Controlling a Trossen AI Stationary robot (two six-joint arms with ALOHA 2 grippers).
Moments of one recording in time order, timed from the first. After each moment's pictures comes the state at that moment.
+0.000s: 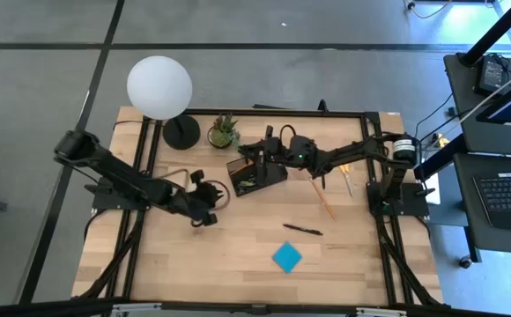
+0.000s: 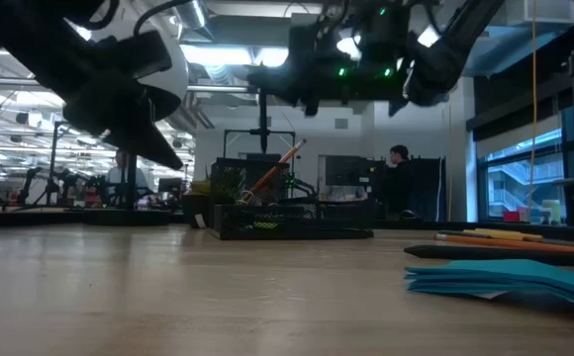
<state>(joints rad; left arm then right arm) -0.35 1.33 0.55 -0.11 -0.66 -0.41 -0.17 1.86 0.92 1.04 -0.03 0.01</state>
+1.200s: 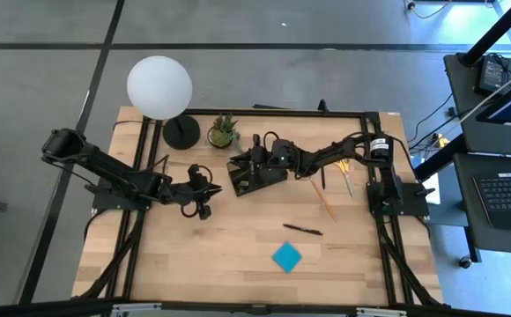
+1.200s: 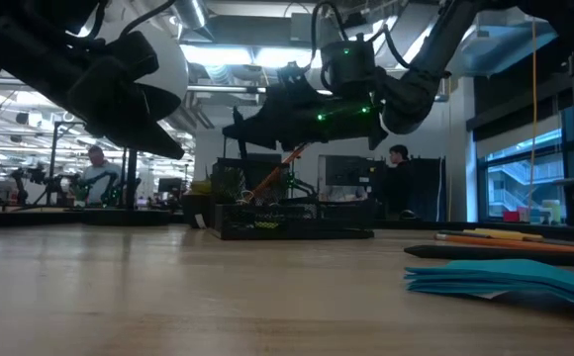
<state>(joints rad) -0.27 1.15 0.35 0.20 -0.56 -0.35 -0.20 2.08 1.02 0.94 -0.14 -0.09</state>
